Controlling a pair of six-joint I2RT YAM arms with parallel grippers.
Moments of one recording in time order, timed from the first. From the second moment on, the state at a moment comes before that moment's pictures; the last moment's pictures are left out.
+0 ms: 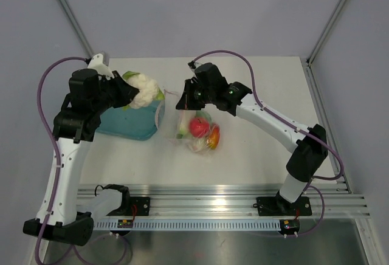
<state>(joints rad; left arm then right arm) -0.13 1.04 1.41 -0.80 0.12 -0.42 0.80 1.72 1.65 -0.52 -0.20 0.68</state>
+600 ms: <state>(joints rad) -0.28 0.91 1.17 -0.61 0.42 -0.65 0.80 1.71 1.67 -0.54 -0.17 0.72</state>
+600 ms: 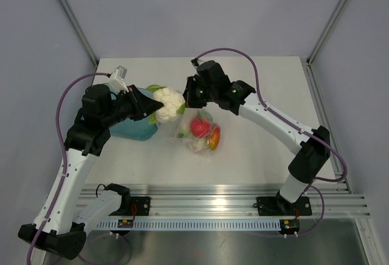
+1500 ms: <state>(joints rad) -0.37 1.02 1.12 -0.66 0.29 -0.53 0.78 1.62 1.63 -0.61 -0.11 0.72</state>
